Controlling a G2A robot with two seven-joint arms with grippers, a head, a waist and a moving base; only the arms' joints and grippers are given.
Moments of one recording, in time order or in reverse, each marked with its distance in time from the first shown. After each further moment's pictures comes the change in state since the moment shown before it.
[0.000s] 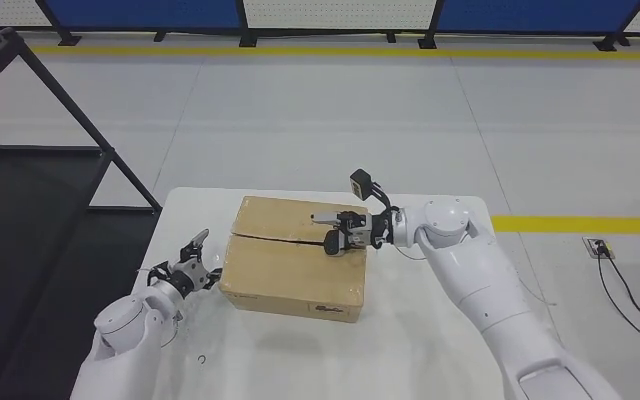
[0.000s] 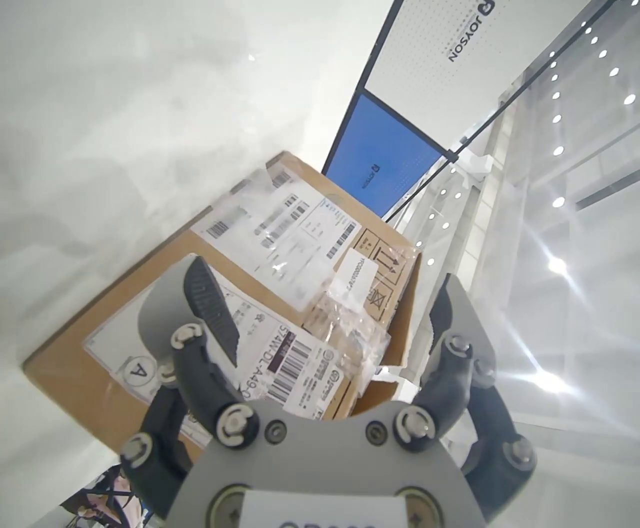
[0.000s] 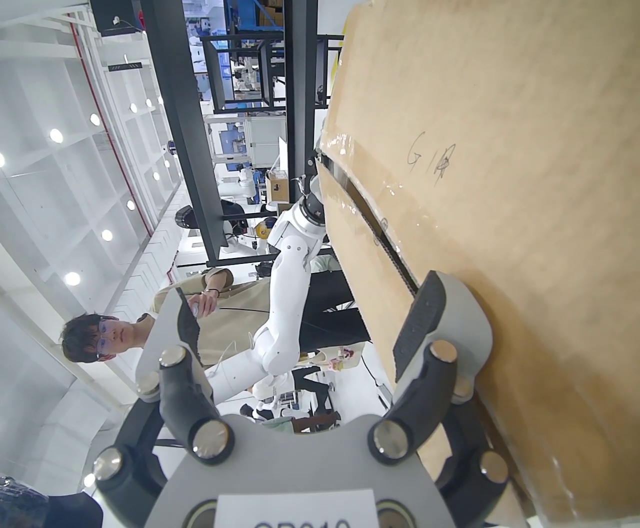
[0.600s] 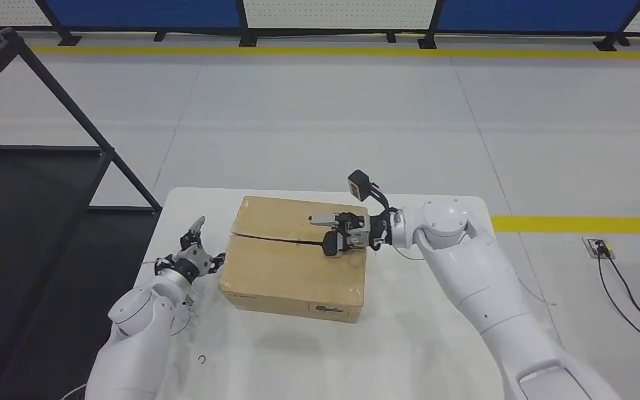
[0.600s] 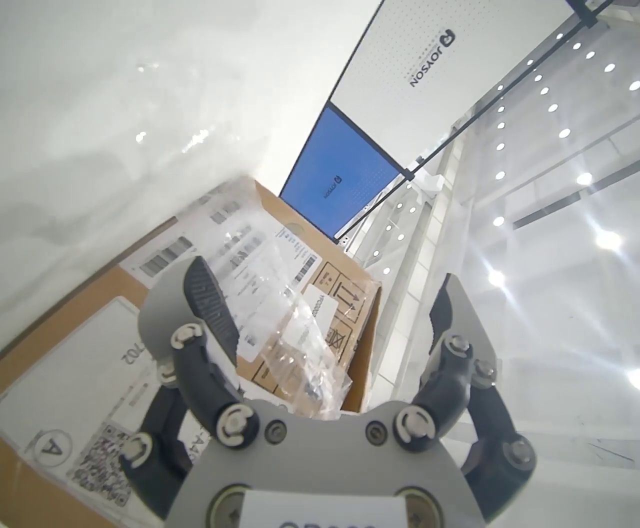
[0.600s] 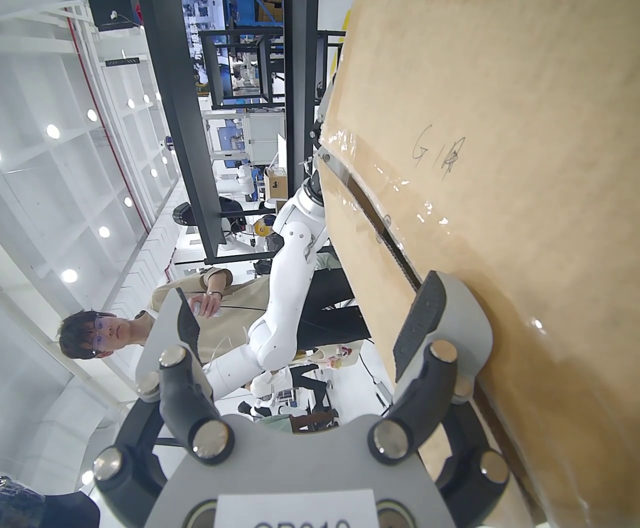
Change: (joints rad) left arm -0.120 -0.022 0.059 0.181 -0.164 -0.151 0.082; right arm -0.006 0.002 -0.008 -0.021 -0.003 0.005 -0.005
